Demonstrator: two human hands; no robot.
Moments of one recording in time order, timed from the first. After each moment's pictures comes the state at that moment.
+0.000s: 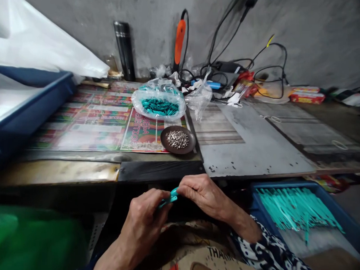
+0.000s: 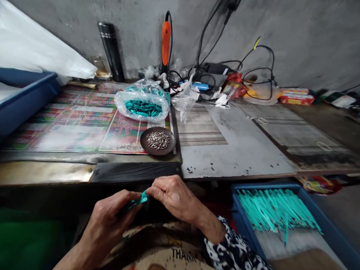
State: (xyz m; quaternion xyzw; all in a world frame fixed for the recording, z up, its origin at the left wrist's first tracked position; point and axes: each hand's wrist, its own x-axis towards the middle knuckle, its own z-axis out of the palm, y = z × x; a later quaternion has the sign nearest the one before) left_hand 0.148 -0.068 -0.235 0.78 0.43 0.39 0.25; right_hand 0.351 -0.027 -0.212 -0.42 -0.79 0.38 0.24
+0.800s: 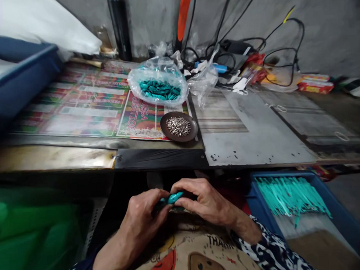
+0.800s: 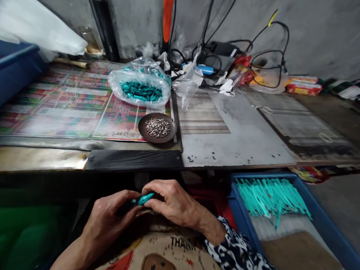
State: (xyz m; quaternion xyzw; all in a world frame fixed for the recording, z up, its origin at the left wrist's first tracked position) left_hand 0.145 -0.081 -0.258 0.79 0.43 0.37 0.24; right_hand 0.349 -0.054 -0.231 -0.38 -0.77 0.45 0.25
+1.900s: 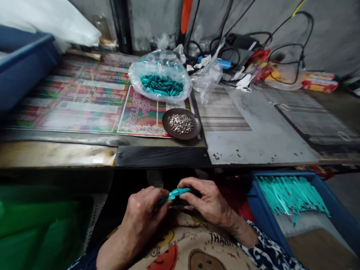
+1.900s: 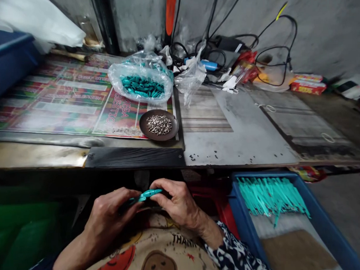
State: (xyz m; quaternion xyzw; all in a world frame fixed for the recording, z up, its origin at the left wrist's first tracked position) left_hand 0.145 -0.083 -0.269 0.80 0.44 0.36 0.20; right_hand 0.347 -0.068 -0.255 -0.41 -0.76 0.36 0.36
